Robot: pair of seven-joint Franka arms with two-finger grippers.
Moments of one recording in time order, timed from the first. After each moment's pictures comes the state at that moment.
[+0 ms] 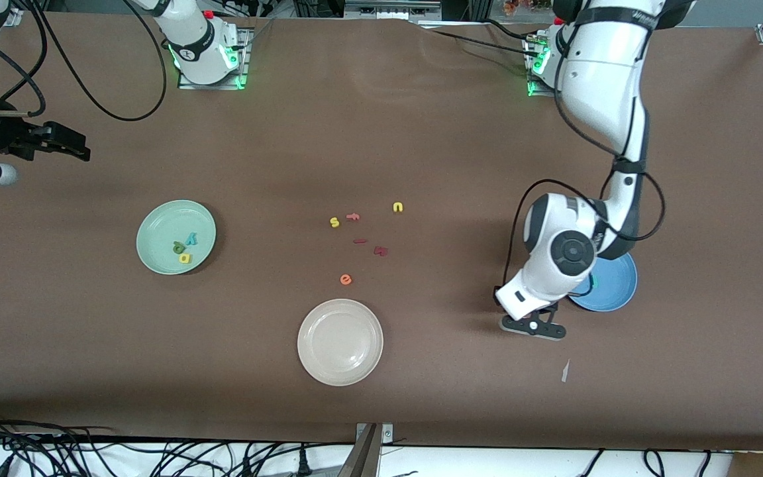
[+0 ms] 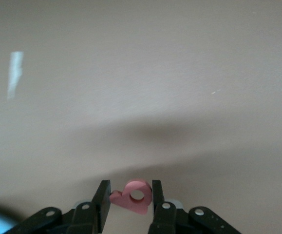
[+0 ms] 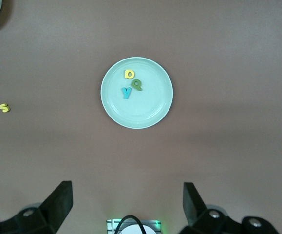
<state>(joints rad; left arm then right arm) -0.50 0.76 0.30 -1.47 -0.23 2.25 0.03 0.14 0.05 -0.14 -1.59 0.00 1.48 -0.01</state>
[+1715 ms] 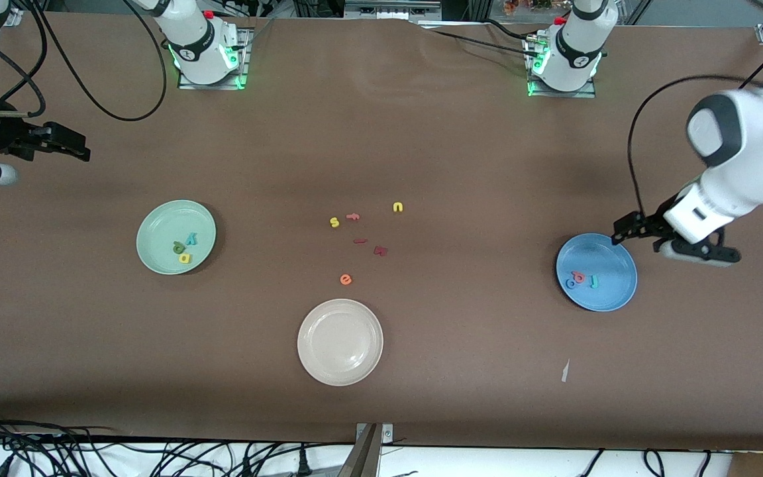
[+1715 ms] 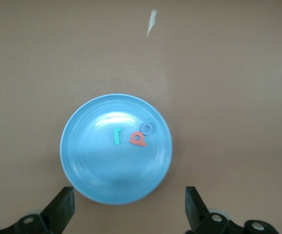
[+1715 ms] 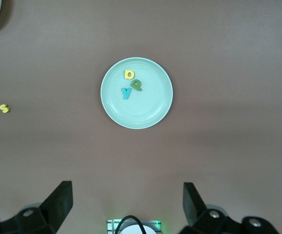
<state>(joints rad) -0.14 0.10 0.20 -2.03 -0.20 2.21 0.28 0.14 0.05 -0.15 -1.59 0.00 1.48 -0.01</state>
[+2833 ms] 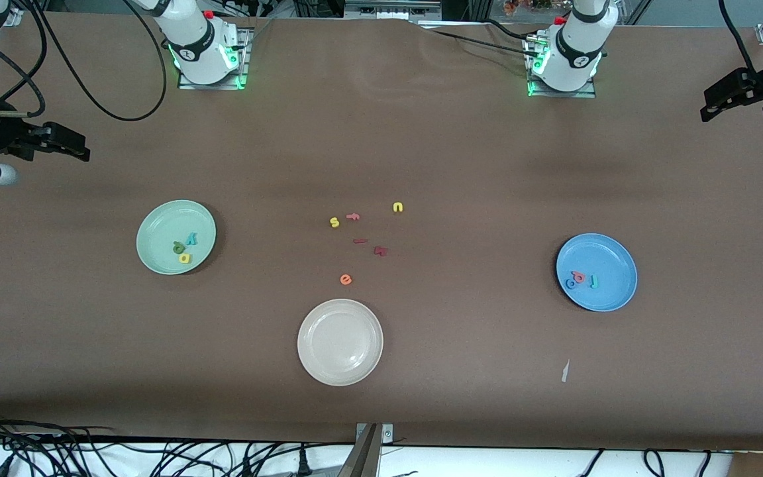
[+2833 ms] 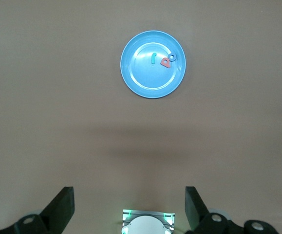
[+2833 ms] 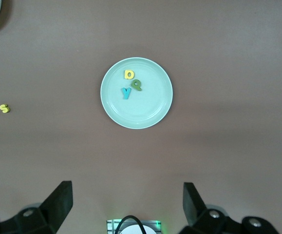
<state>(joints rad) -0.01 -0.10 0.03 -1.60 0.04 1.38 -0.04 0.14 0.05 -0.15 -1.59 0.00 1.48 -0.01</state>
